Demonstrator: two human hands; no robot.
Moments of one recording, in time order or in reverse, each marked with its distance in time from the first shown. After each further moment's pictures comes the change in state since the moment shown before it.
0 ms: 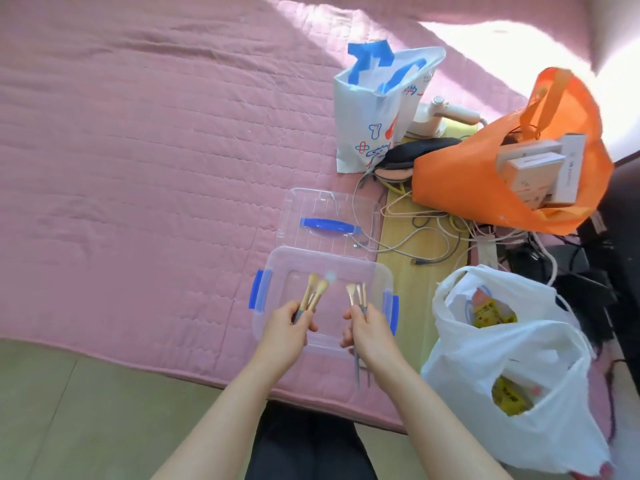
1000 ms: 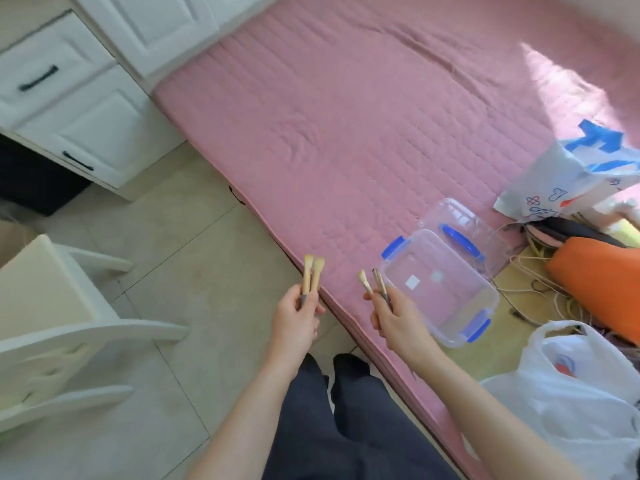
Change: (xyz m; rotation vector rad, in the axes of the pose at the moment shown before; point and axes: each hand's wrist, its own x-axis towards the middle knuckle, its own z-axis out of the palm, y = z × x) left_hand -0.271 -0.055 -0.098 -0.748 0.634 -0.123; right_hand -0.207 -0.033 0.079 -0.564 -0.472 -0.479
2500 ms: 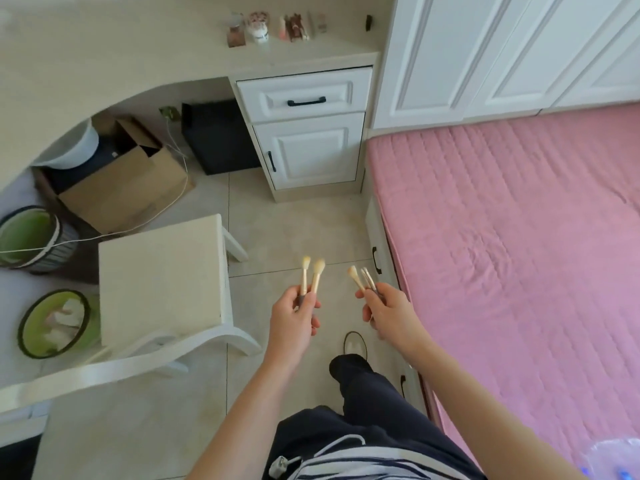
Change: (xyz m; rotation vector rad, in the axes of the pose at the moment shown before) left_hand 0.163 0.068 -0.405 -0.258 0.529 0.059; right_hand 0.140 -0.314 0.381 -0.306 -0.445 -0.224
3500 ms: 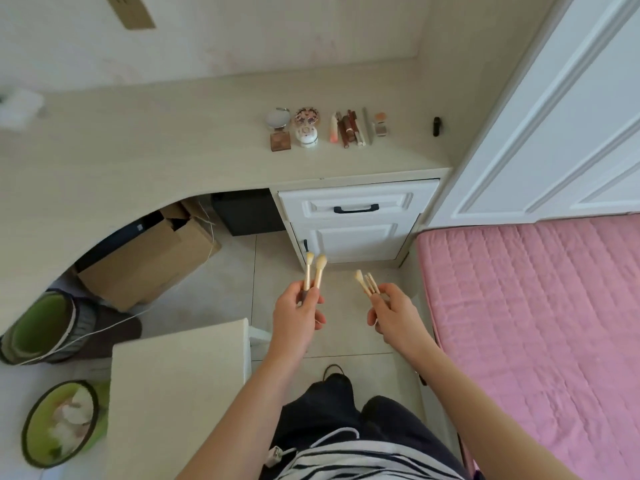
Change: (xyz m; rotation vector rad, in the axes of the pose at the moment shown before) left_hand 0.344 0.204 -0.054 -0.039 0.054 0.046; right_hand 0.323 -0.236 0.030 -0.060 -0.031 -0.050
